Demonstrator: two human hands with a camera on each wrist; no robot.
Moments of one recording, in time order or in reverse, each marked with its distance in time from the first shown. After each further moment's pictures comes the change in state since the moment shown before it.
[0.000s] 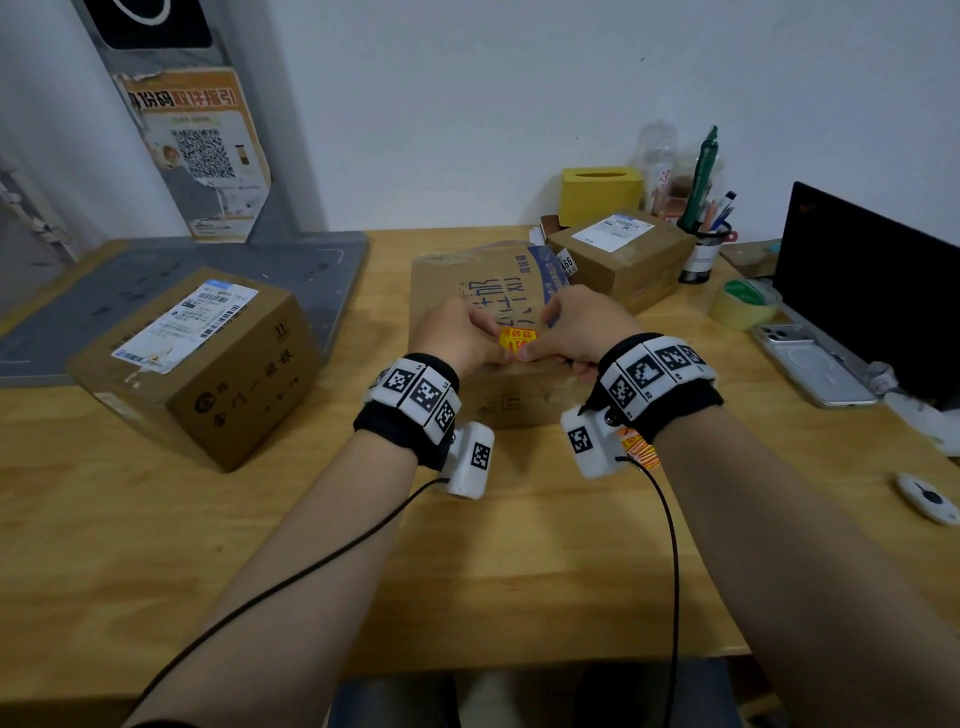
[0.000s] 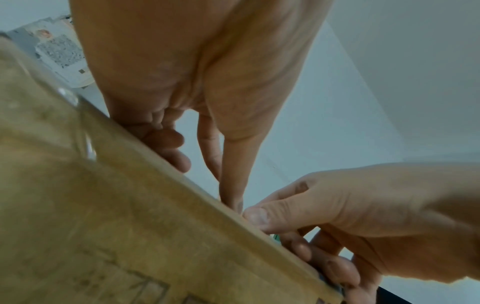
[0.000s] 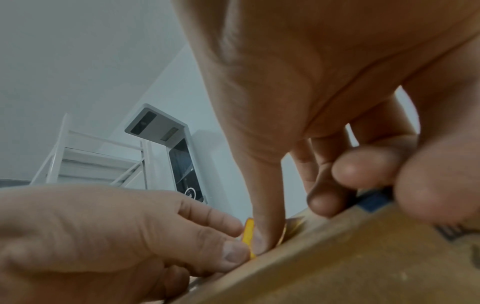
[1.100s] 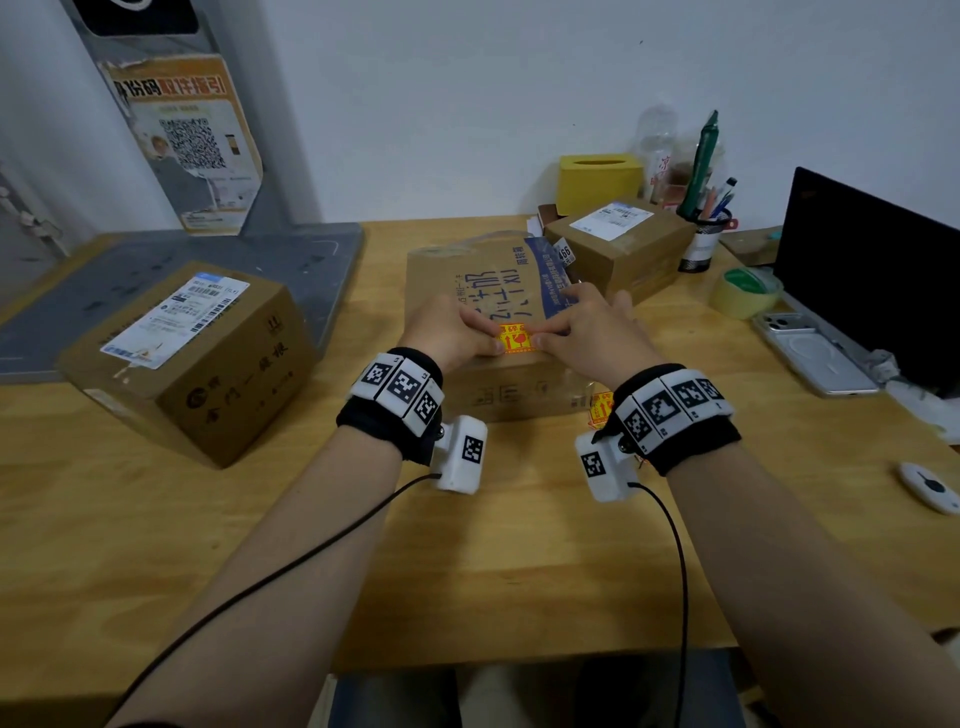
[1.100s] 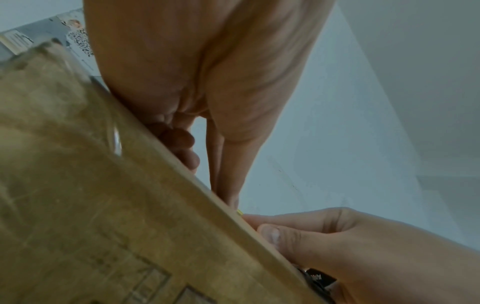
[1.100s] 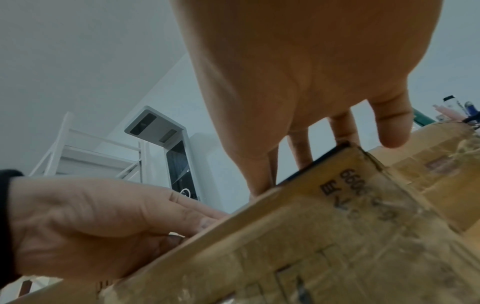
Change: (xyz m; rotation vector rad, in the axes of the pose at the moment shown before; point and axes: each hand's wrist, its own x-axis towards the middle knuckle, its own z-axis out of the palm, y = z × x) left_hand 0.004 -0.009 0.000 -0.103 -0.052 -0.023; right_hand -0.001 0.033 0.021 -0.161 0.160 -0.151
